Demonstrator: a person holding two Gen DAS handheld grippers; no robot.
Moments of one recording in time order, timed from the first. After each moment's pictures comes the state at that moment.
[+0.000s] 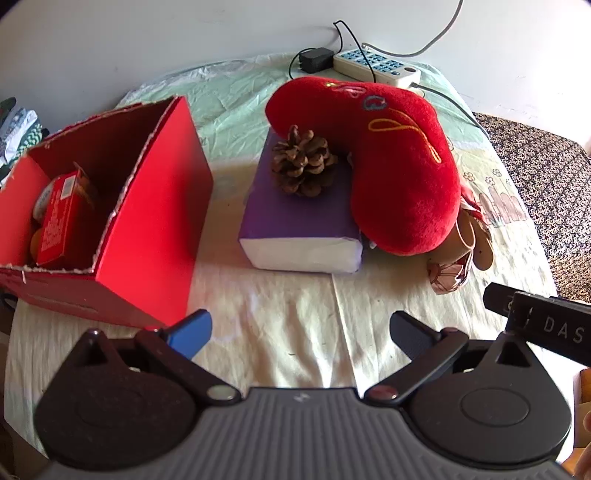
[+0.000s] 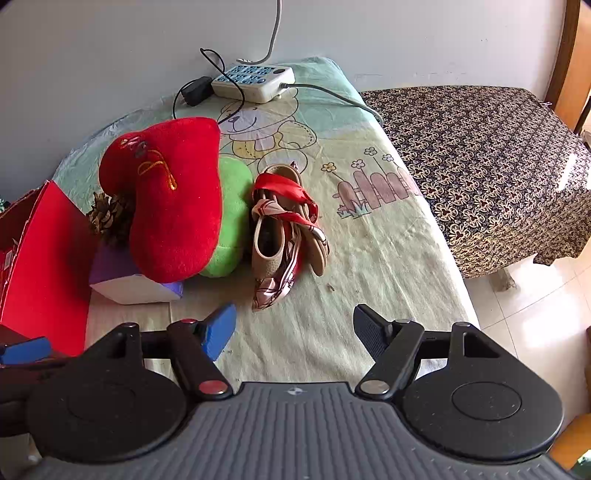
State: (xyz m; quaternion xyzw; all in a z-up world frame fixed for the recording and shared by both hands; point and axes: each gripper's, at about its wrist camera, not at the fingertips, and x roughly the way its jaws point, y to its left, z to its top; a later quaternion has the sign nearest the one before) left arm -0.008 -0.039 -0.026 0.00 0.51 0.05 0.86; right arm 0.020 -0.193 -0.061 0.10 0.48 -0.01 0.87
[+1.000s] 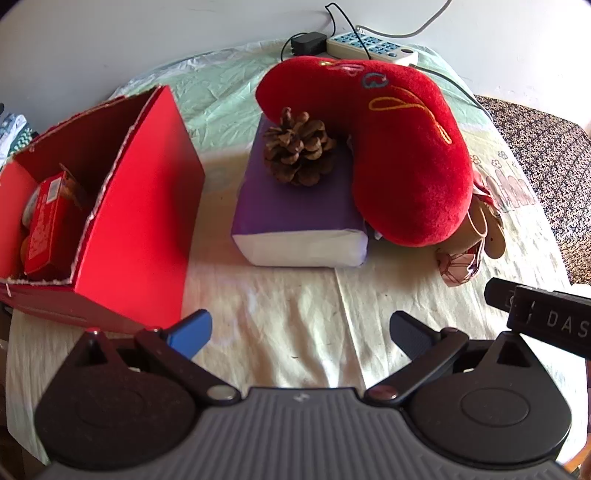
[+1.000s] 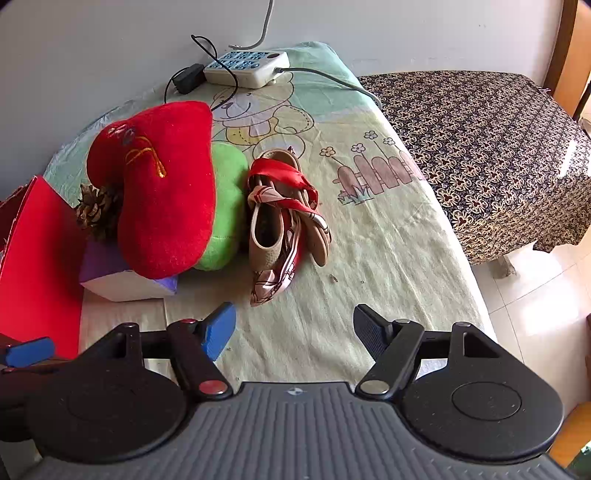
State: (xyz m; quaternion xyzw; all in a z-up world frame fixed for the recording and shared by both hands) left arm 0.009 -0.039 -0.043 0.01 0.52 0.04 0.85; right arm 0.030 -0.189 -0.074 0.11 0.49 -0.02 0.86
